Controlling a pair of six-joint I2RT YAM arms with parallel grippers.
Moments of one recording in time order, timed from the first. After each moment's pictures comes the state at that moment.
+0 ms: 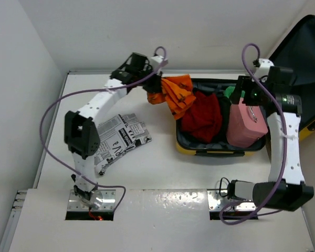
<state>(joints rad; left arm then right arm) -0.40 1.89 1.82 -0.56 0.39 0.11 -0.15 1.29 1.46 -0.89 -0.27 -0.03</state>
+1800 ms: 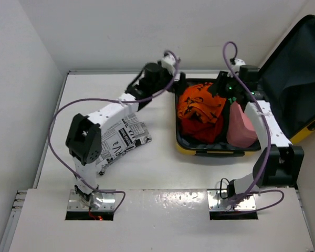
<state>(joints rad) -0.63 1.90 1.61 0.11 0.19 -0.11 -0.02 1.46 1.24 -0.33 -0.35 0.25</state>
